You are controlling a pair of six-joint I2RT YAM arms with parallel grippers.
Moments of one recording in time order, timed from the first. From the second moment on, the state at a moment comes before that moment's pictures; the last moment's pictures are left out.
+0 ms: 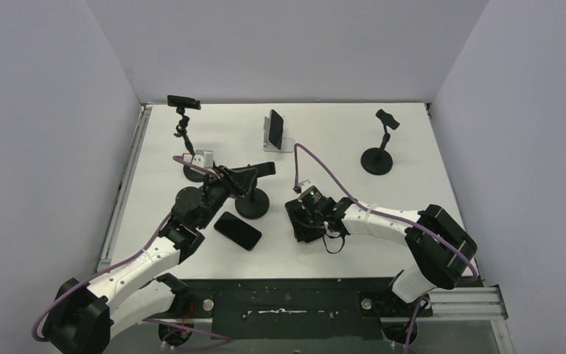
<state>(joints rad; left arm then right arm) -0.60 0.97 0.45 0.61 -0.05 -0.61 0.83 1.52 0.79 -0.32 0.06 0.39</state>
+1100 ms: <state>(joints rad) -0.60 0.95 0.44 0.62 -0.05 -0.60 0.86 1.56 0.80 -0.29 0.16 0.41</state>
